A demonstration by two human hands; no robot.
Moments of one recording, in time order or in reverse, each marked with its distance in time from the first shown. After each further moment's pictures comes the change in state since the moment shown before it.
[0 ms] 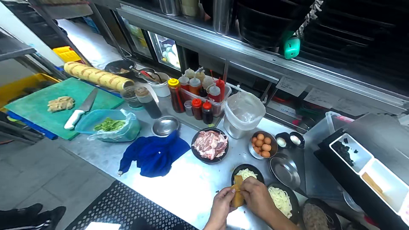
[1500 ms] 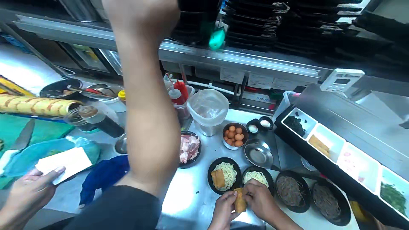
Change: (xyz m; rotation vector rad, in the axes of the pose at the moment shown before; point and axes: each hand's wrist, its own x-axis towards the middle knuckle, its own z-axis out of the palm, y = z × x) left_hand -0.030 -0.039 0.079 0.140 -0.087 -0.224; right_hand -0.103 0.048 -0.037 0.146 0.031 0.298
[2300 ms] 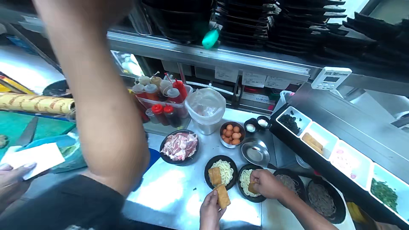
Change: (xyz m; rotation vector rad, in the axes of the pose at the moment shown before) left_hand -0.014 -0.016 -0.018 -0.143 0.299 0.151; right_hand 0.030 0.048 -0.058 -0.110 -0.290 -0.009
